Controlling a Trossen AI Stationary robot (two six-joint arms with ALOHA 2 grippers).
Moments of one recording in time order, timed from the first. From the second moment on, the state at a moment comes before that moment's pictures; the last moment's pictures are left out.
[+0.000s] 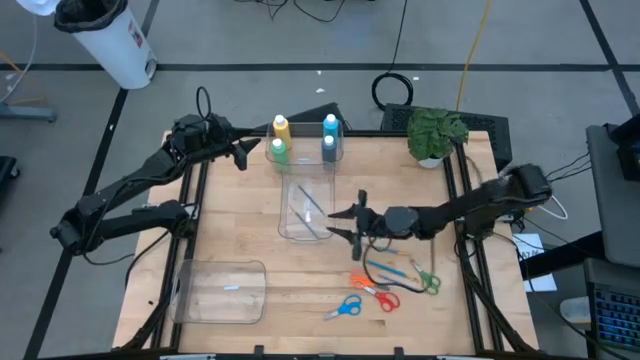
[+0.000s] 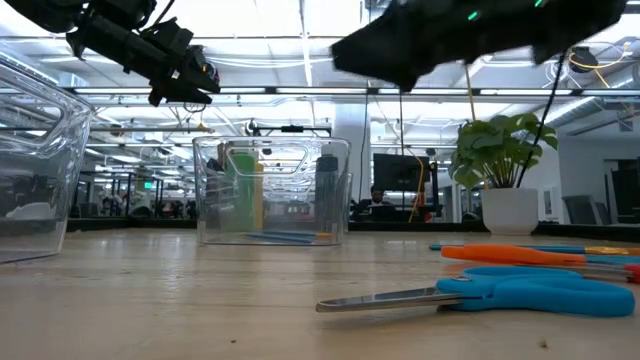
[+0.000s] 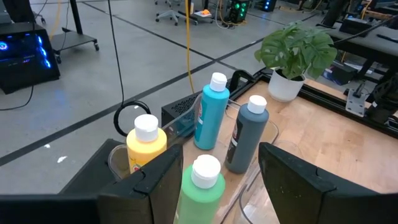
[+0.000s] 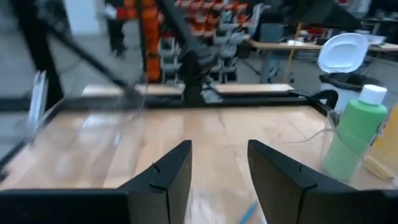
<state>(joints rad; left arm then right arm) 0.80 0.84 0.64 -0.07 0.23 -0.08 0.21 1.50 0.68 0.72 0.31 0.01</state>
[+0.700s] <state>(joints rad) 0.80 0.84 0.64 -0.07 0.23 -0.08 0.48 1.08 0.68 -0.33 0.31 0.23</state>
